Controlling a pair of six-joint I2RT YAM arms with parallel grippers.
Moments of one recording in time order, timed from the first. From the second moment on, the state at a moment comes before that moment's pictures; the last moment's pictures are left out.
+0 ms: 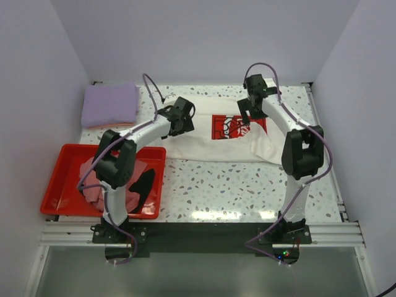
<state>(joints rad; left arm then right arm) -0.53 1.97 1.47 -0.55 -0.46 -0.77 0.24 2.03 1.75 -0.81 0.35 -0.08</state>
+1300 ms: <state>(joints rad) -0.59 1.84 1.15 -0.38 -0.32 -0.77 0.08 1.90 1.42 -0.69 0.21 0.13</state>
